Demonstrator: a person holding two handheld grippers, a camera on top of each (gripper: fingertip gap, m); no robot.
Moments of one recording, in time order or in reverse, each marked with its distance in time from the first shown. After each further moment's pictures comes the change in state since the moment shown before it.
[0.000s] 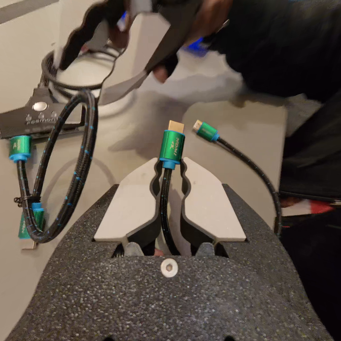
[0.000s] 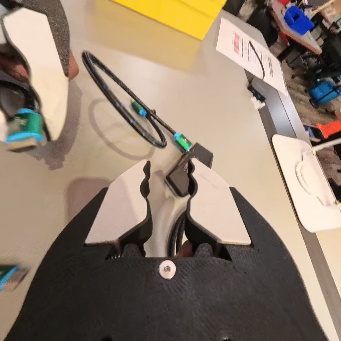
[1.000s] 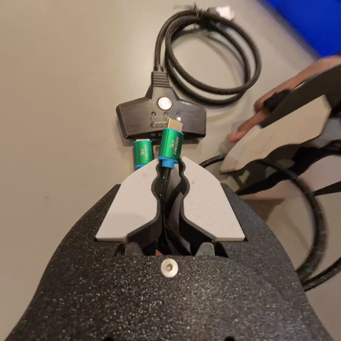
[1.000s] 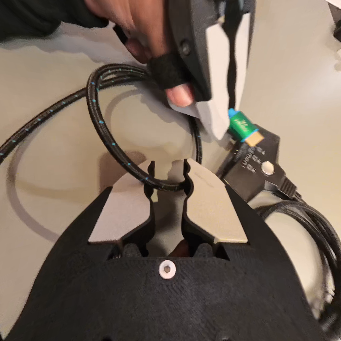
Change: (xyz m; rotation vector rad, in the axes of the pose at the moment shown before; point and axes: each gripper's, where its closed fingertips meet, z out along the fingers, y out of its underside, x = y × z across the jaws) left arm -0.143 0.002 0.026 -0.166 -0.235 -0.254; right arm -0.060 0.022 0.038 -0.133 -0.158 0.104
